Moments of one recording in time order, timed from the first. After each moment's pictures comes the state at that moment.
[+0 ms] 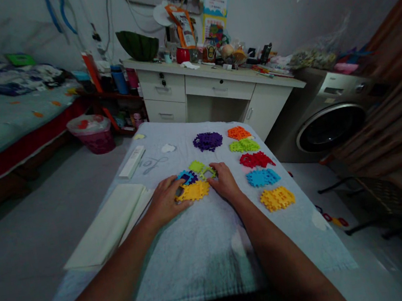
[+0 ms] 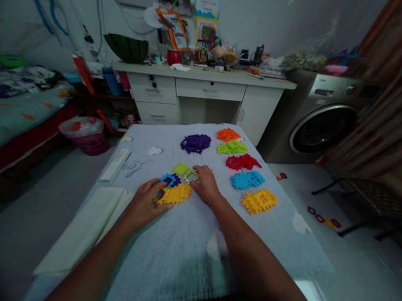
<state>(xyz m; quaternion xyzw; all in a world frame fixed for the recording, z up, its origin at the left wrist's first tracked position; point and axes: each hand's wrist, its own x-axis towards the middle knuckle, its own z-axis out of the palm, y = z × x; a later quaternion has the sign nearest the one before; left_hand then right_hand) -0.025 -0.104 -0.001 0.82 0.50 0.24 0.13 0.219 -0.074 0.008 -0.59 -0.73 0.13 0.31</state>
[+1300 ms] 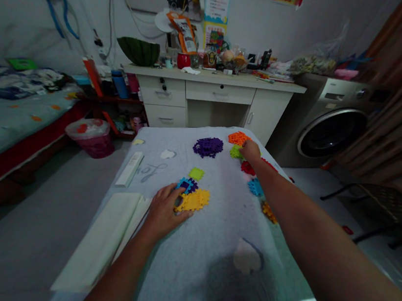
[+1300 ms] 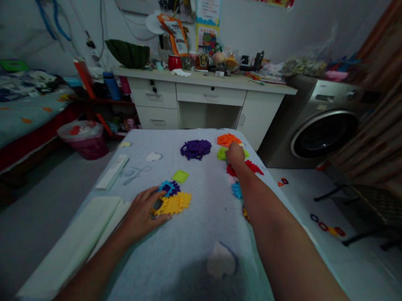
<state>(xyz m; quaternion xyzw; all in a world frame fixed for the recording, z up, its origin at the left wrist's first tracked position) -0.025 -0.102 -0.002 0.82 0.51 0.23 0.12 0.330 0.055 0.059 -0.83 -0.54 0.03 0.16</state>
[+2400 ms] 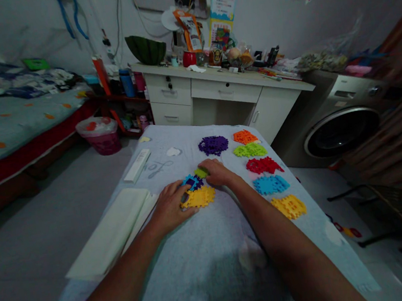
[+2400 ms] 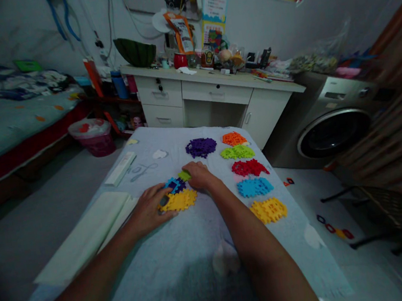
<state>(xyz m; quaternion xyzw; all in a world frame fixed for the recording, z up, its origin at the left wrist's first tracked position) -0.024 -0.102 -0.005 0.82 0.50 0.25 0.11 0.198 -0.006 0.033 -0.49 -0.86 0.13 0.06</state>
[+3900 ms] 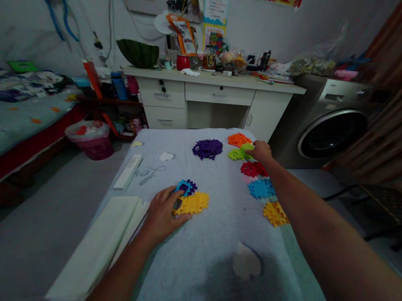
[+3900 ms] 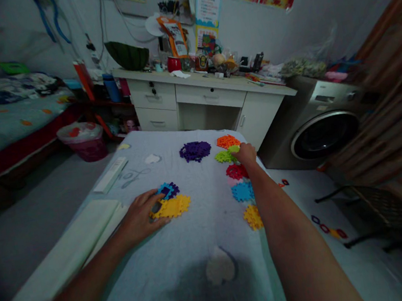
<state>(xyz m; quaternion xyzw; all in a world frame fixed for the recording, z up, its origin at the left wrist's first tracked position) -0.024 -0.102 -0.001 0.82 0.51 0.24 0.12 0.378 0.050 0.063 -0.82 -0.57 -0.04 0.11</state>
